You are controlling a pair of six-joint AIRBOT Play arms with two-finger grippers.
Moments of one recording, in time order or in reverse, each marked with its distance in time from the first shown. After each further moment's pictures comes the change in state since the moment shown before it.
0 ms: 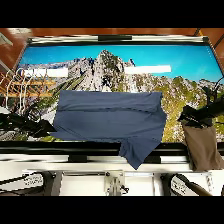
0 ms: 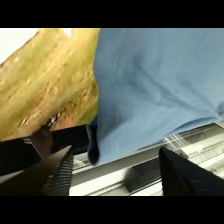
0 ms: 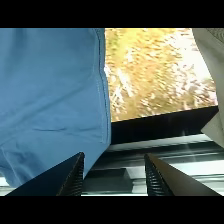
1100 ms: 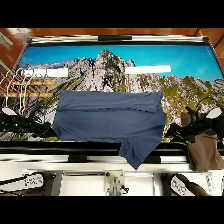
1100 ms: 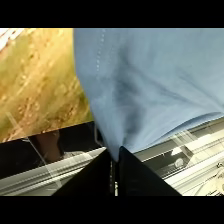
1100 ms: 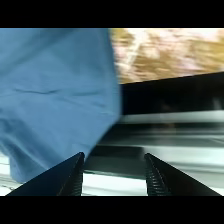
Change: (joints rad) left arm -0.053 0.000 -0.045 0.000 0.020 0.007; right arm -0.001 0.065 -0.366 0.123 -0.099 -0.098
